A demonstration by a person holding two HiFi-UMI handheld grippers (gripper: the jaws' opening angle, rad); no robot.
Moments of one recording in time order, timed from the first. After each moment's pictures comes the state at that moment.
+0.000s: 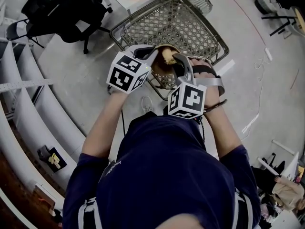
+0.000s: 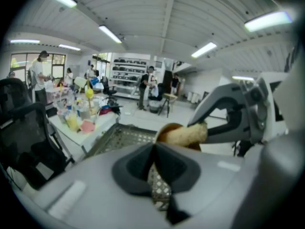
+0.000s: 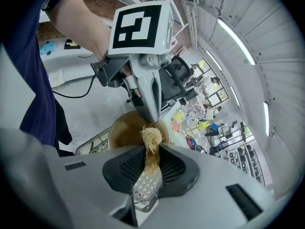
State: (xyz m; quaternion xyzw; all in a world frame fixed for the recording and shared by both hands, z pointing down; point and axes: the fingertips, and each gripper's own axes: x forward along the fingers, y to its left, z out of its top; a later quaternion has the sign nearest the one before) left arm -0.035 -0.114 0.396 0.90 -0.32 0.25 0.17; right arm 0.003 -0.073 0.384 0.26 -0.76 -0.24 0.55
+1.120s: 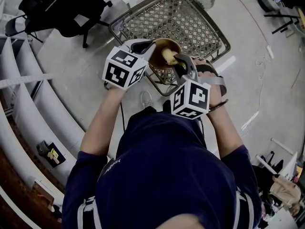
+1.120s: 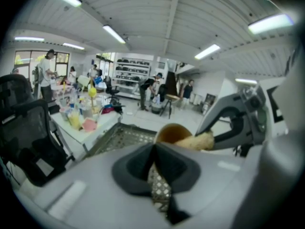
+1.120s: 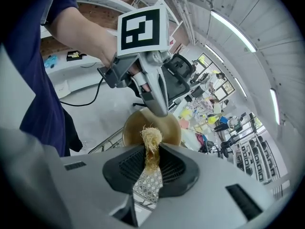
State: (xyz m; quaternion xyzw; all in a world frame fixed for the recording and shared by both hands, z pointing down) left arm -0.039 -0.121 0.397 0.89 -0.34 0.25 0.18; right arm 0.011 -0.060 0.398 0.23 -0.79 -0.18 0.54
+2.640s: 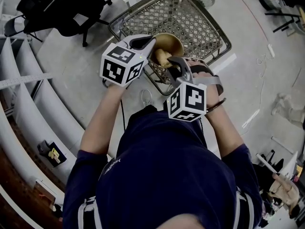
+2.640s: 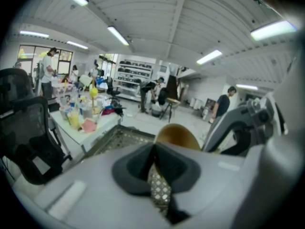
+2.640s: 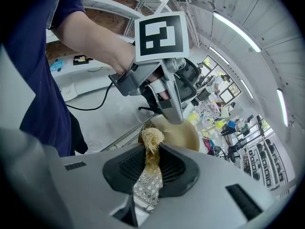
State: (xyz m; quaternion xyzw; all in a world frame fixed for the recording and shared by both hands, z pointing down) left arm -0.040 -0.135 0.390 0.89 -0.34 0.22 0.19; right arm -0.010 -0.050 0.403 0.19 -0.81 -0.17 0.53
